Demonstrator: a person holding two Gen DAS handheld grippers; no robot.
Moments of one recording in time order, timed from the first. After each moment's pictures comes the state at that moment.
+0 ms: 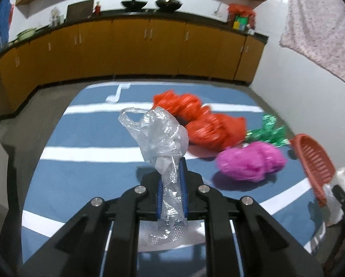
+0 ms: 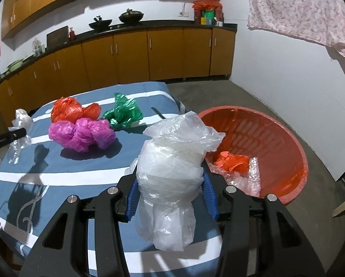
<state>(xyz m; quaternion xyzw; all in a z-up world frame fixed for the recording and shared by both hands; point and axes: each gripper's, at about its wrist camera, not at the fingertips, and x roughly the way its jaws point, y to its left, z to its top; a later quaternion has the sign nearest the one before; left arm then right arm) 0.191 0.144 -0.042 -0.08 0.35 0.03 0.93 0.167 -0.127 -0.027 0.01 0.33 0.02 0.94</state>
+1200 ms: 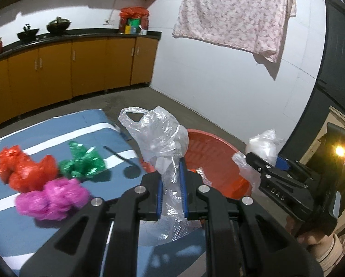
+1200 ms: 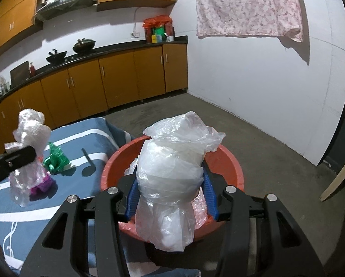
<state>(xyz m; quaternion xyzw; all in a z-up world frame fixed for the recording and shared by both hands) 0.218 -0.096 -0.010 -0.03 0.31 -0.26 0.91 0.184 -0.248 -0.010 0.07 0.27 -0.10 0.95</state>
